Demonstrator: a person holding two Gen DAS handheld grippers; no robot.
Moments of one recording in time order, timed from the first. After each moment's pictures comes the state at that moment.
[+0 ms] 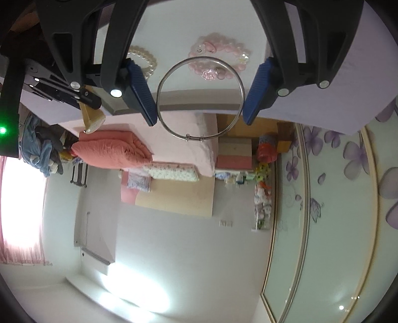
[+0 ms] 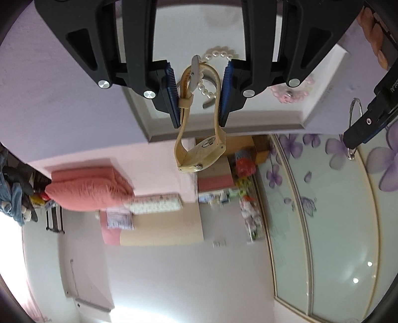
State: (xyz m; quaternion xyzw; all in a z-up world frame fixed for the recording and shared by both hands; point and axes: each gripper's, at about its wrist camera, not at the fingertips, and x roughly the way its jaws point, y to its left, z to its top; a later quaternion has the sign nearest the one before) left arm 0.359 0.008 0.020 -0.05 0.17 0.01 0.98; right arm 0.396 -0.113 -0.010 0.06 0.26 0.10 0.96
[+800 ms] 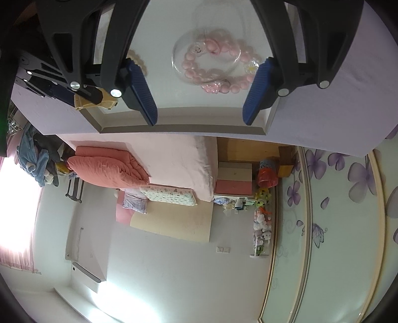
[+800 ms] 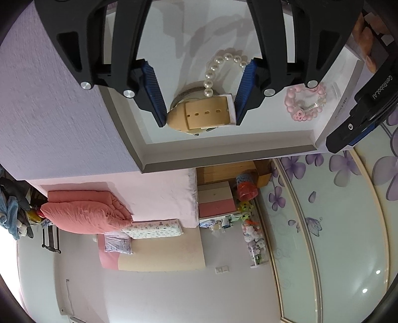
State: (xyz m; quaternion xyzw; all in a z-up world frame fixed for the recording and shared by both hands) left arm 0.400 0.017 -0.013 -0.07 0.23 0.01 0.97; right arm 0.414 -0.101 -0.021 0.05 0.32 0.10 0.94
